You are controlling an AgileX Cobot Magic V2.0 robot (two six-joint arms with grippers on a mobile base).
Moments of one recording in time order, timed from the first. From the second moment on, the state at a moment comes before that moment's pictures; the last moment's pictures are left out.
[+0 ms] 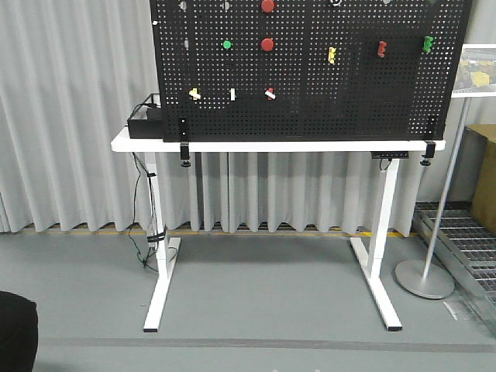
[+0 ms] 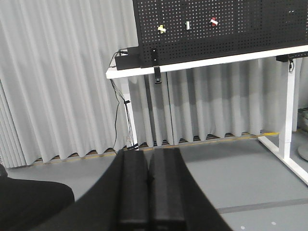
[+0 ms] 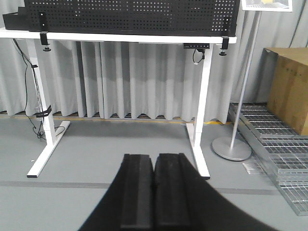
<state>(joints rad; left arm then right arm) -0.04 -0.01 0.03 -0.09 0.05 0.20 0.00 -0.01 0.03 -0.12 0.18 0.08</state>
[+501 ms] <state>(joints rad) -0.04 -0.01 0.03 -0.09 0.05 0.20 0.00 -0.01 0.03 -0.12 0.18 0.08</state>
